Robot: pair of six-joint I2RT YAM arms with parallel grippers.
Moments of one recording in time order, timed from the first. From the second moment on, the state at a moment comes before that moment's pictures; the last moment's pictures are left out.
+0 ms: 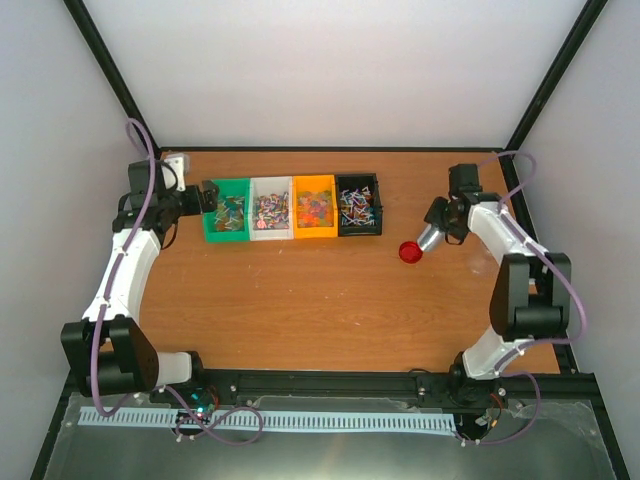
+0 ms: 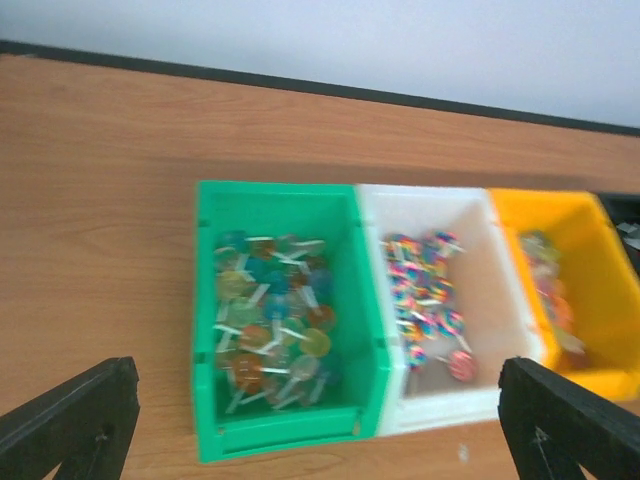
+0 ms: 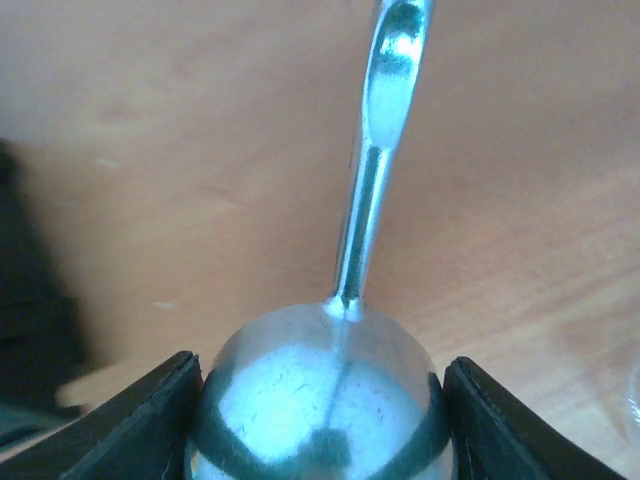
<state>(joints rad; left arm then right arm) 0.11 1.30 1.11 -0.44 0.22 -0.11 0.03 1.69 1.19 -0.64 0.03 0.52</state>
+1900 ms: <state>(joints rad) -0.41 1.65 1.27 0.85 0.86 -1.05 0.38 1.69 1.52 0.38 -0.79 0.87</state>
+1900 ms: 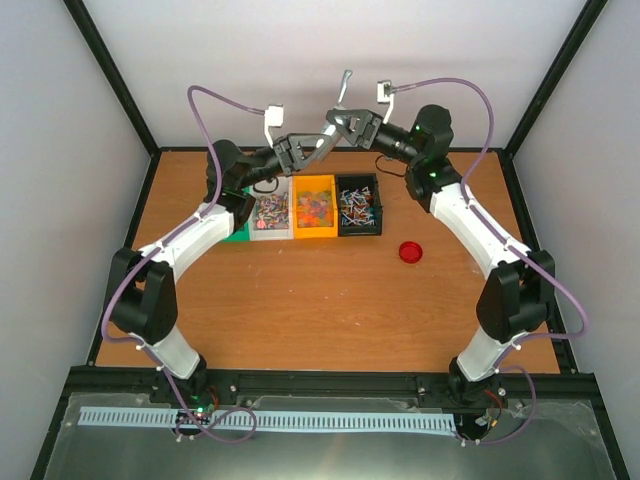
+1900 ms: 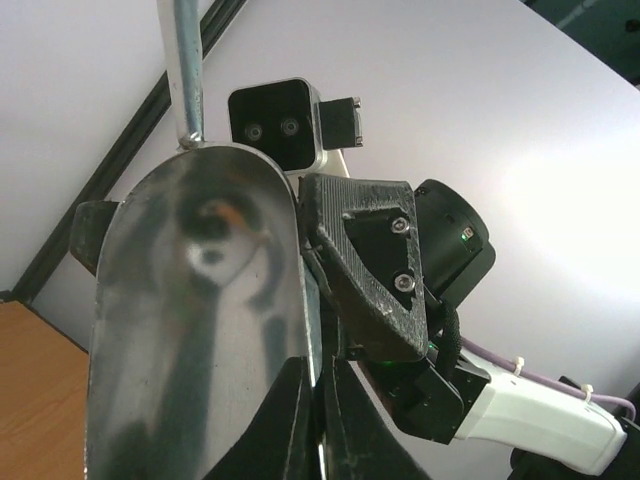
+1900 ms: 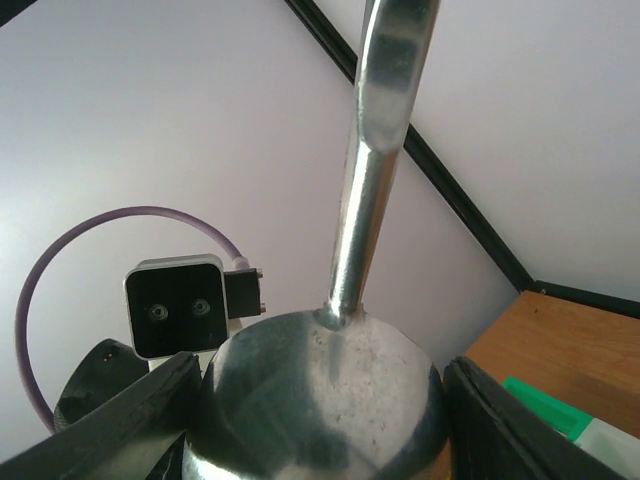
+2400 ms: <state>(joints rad) -0.32 1.51 1.24 0.21 1.07 -0.45 0.11 1.61 1.51 -0.01 -0.99 0.42</state>
